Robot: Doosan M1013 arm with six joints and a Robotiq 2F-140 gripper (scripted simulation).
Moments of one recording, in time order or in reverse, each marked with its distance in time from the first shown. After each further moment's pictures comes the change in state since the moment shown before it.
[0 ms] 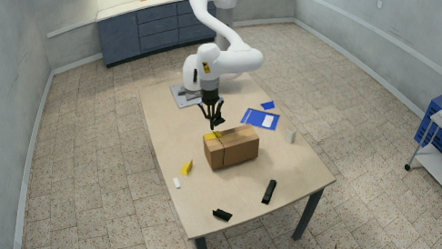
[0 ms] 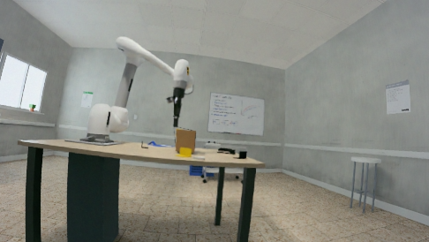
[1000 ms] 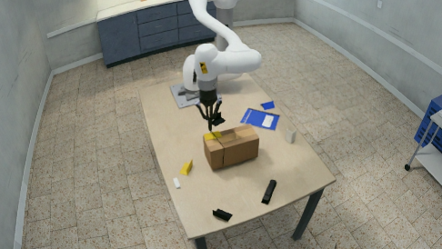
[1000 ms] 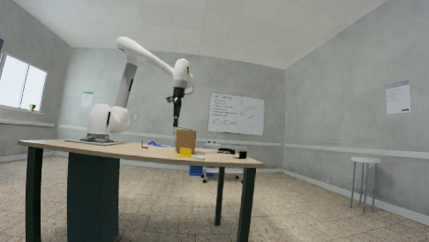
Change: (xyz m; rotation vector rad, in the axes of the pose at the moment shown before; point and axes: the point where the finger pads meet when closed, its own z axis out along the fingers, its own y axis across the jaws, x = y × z) arm -0.002 -0.010 0.000 0.000 0.000 0.000
